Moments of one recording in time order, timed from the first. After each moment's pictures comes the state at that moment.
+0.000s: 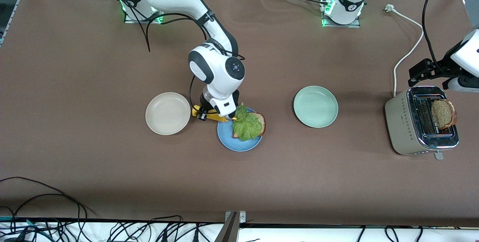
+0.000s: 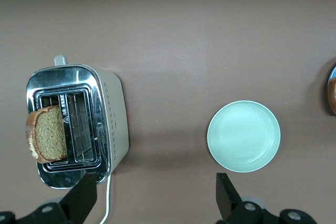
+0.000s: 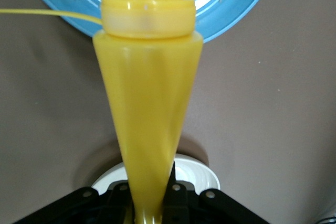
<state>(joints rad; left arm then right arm) 0.04 0.06 -0.04 -1.59 0.02 1.71 0.08 0.80 0.80 -0.12 -1.32 -0.39 1.90 -0.49</state>
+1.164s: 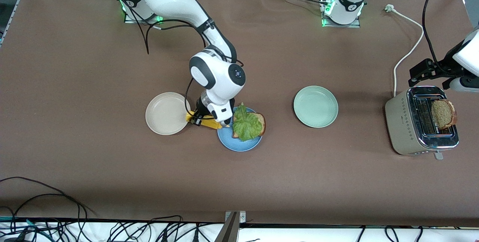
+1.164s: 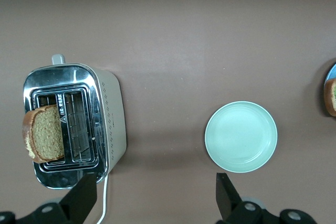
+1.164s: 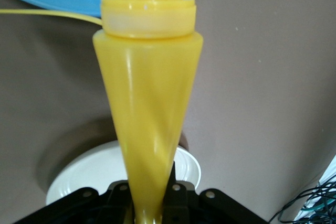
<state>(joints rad) 0.05 0.06 -0.04 -1.59 0.01 1.71 0.08 0.79 0.85 -0.15 -1.28 -0.47 1.87 -0.44</state>
